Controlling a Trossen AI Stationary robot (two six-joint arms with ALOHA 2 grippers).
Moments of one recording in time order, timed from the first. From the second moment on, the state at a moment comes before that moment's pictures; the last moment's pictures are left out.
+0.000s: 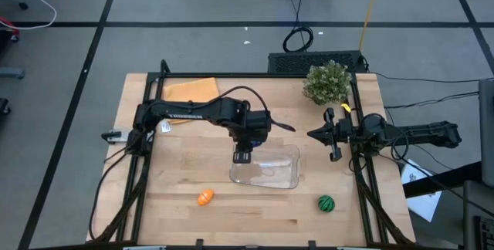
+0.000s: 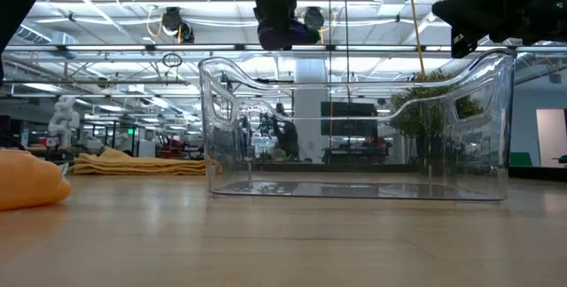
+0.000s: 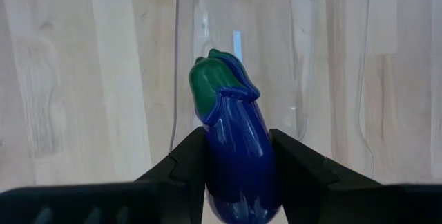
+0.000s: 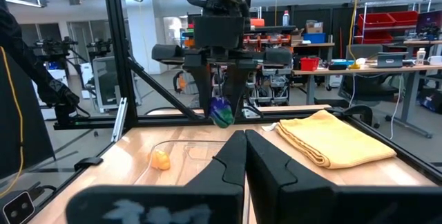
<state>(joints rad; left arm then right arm) -0.02 2.04 2.06 -1.28 0.11 0.03 0.01 0.30 0.09 0.31 -0.02 0.06</state>
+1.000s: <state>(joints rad) -0.09 2.11 2.05 -1.18 0.10 0.11 0.01 0.30 0.09 0.31 -0.02 0.06</state>
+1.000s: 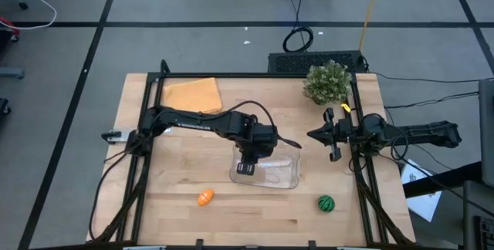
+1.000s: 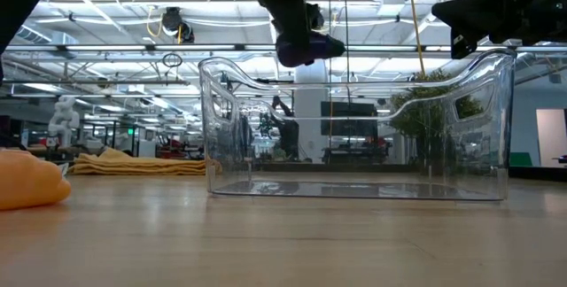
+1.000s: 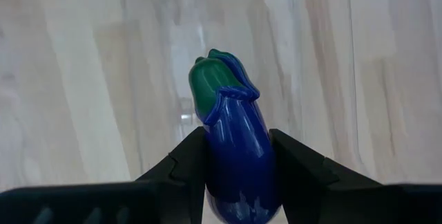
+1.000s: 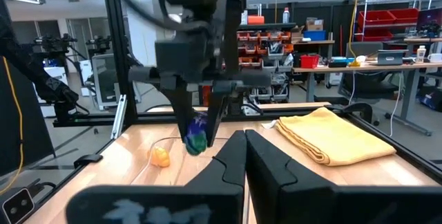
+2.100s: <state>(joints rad) -0.11 2.14 2.05 -1.15 0.10 0.32 0.01 0.31 0.09 0.31 -0.02 0.06</state>
